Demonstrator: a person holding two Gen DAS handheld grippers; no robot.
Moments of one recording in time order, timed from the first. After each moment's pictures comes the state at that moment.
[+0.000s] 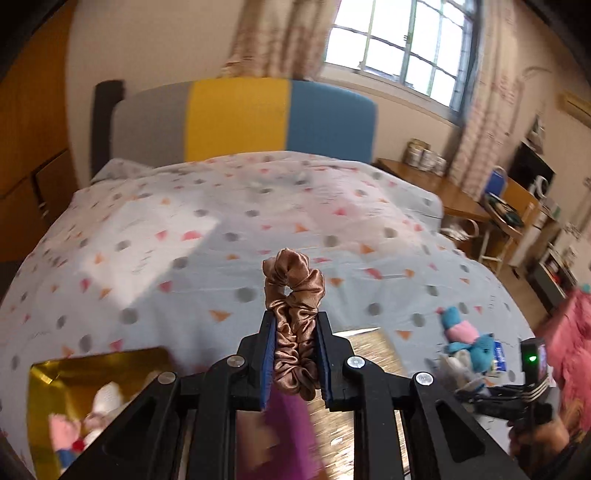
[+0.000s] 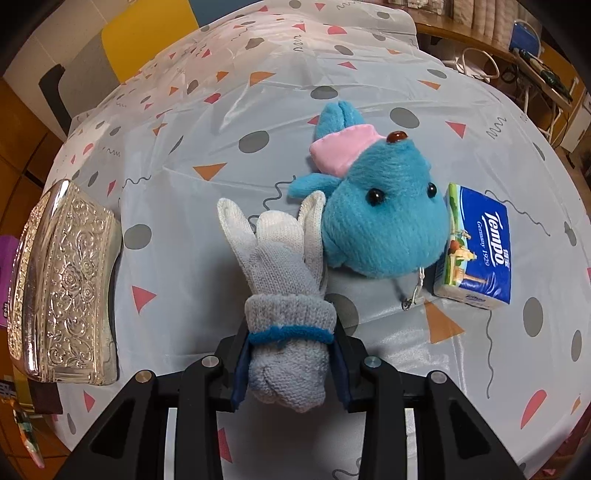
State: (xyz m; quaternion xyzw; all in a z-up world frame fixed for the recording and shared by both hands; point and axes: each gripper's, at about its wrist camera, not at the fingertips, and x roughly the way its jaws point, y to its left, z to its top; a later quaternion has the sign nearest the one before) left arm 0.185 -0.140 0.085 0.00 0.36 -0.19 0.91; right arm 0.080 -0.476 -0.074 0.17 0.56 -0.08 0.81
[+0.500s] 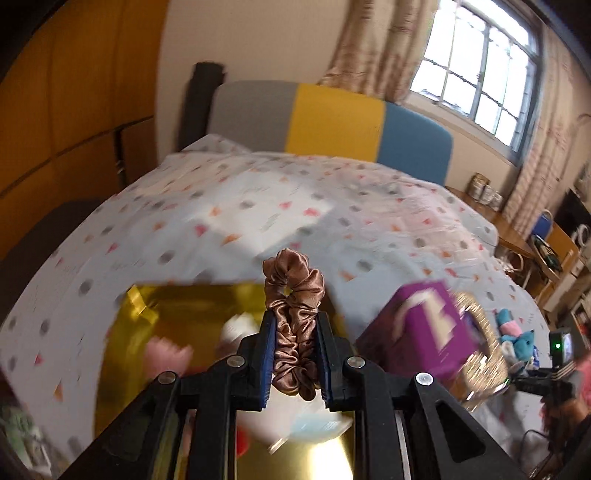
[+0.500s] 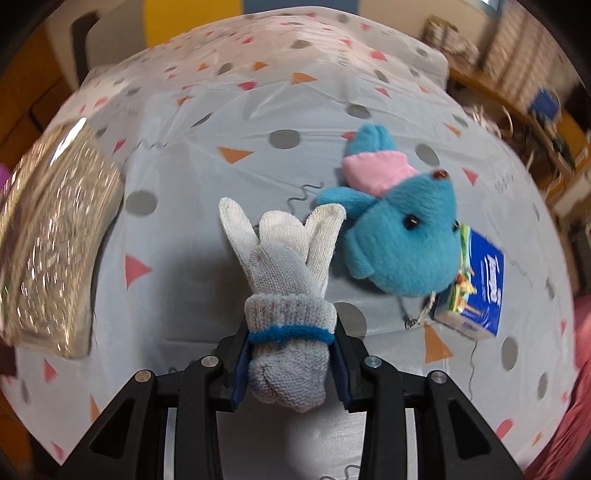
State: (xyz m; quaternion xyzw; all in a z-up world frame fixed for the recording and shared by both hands) left arm 0.113 0.035 0.052 -0.06 0.36 -0.08 0.93; right arm 0.086 -0.439 -0.075 0.04 0.56 -0.08 0.83
